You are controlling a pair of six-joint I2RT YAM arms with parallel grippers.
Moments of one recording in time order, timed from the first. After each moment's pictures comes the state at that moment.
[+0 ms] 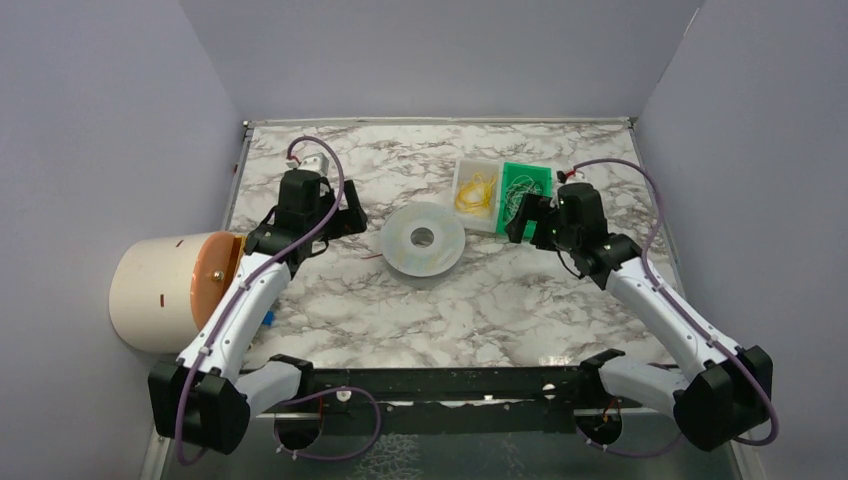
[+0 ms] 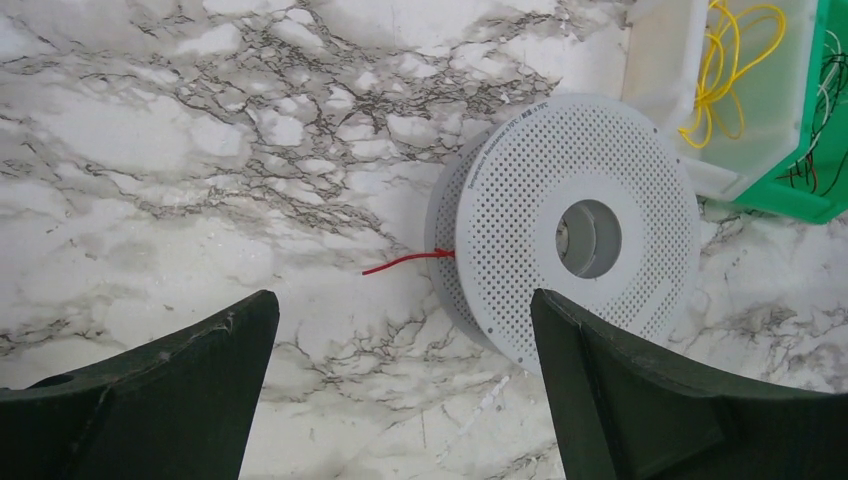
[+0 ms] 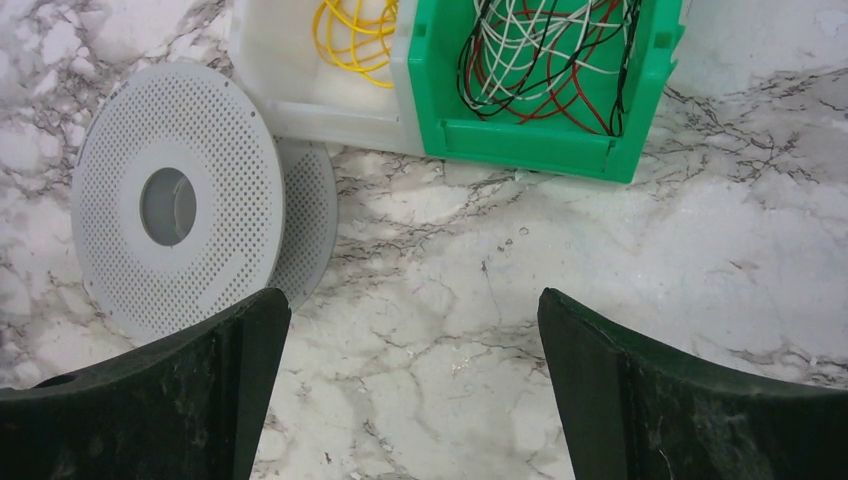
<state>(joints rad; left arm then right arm) -0.25 1.13 0.97 -0.48 0.01 -0.40 0.37 1.11 0.86 -0.39 0.06 0.46</state>
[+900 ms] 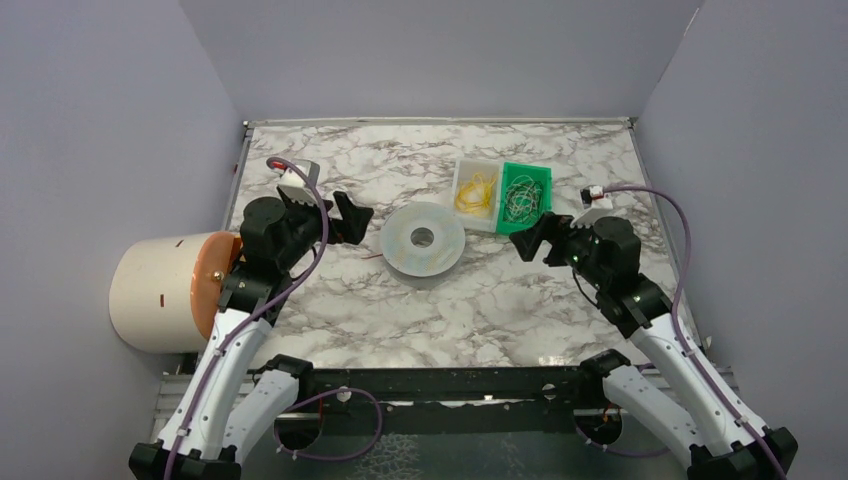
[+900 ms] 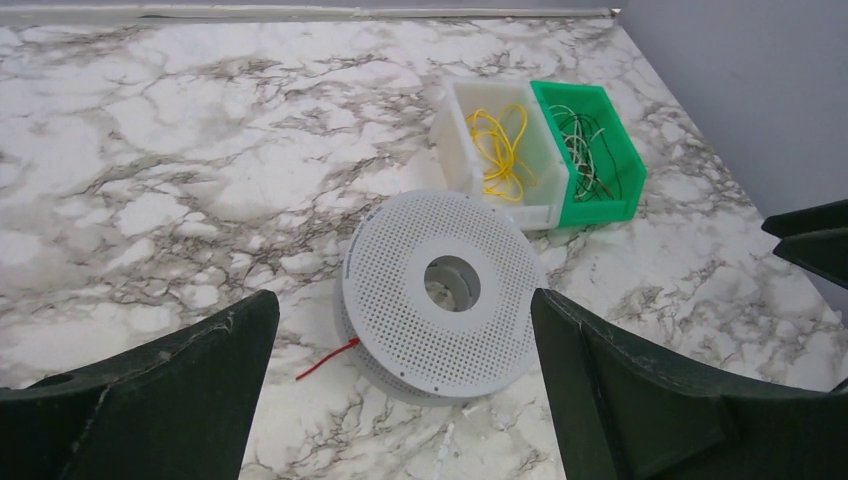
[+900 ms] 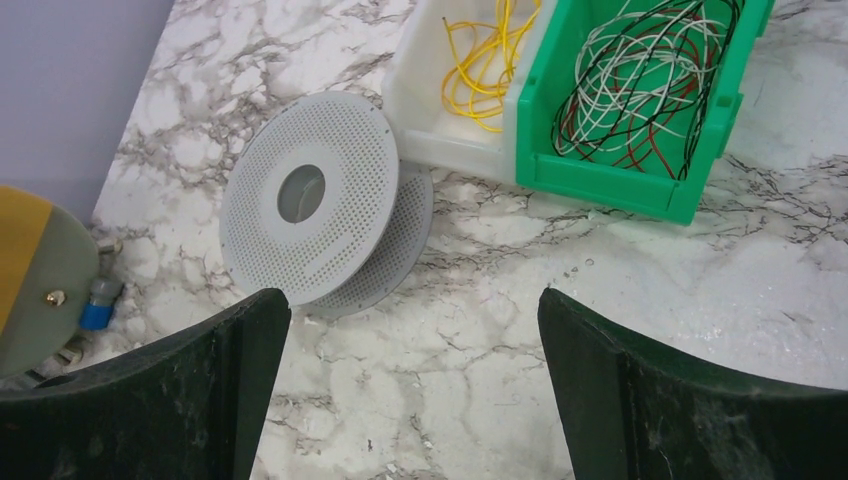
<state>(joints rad) -0.25 0.79 0.86 -0.28 0.22 -0.26 0.37 0.74 0.67 -0.27 -0.06 0.44</state>
